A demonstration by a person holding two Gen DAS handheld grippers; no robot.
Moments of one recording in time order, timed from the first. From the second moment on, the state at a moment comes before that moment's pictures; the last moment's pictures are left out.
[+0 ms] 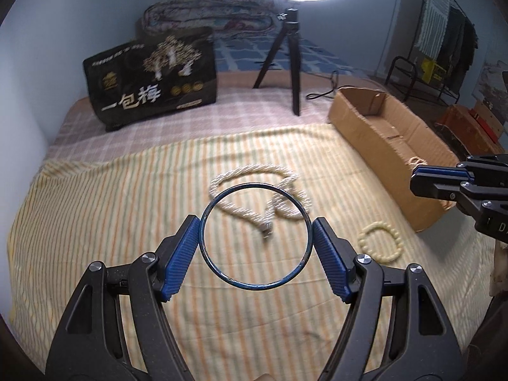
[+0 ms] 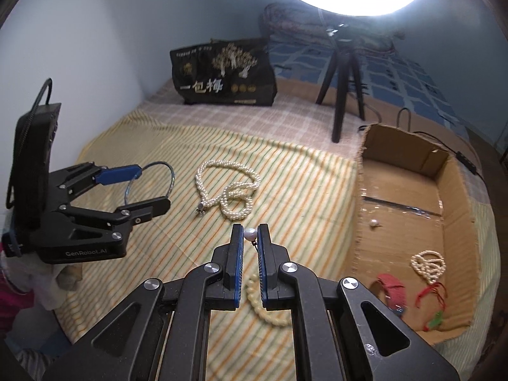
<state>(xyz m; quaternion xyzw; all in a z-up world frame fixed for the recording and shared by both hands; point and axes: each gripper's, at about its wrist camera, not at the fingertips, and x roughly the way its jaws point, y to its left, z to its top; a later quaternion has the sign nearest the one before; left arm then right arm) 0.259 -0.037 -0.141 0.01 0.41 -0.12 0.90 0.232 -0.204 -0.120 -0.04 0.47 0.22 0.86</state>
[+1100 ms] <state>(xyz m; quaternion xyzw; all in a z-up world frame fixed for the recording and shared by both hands) 0.325 -0.211 -0.116 0.04 0.39 -0.21 0.89 0.224 -0.352 -0.117 0.02 0.45 0.13 0.88</state>
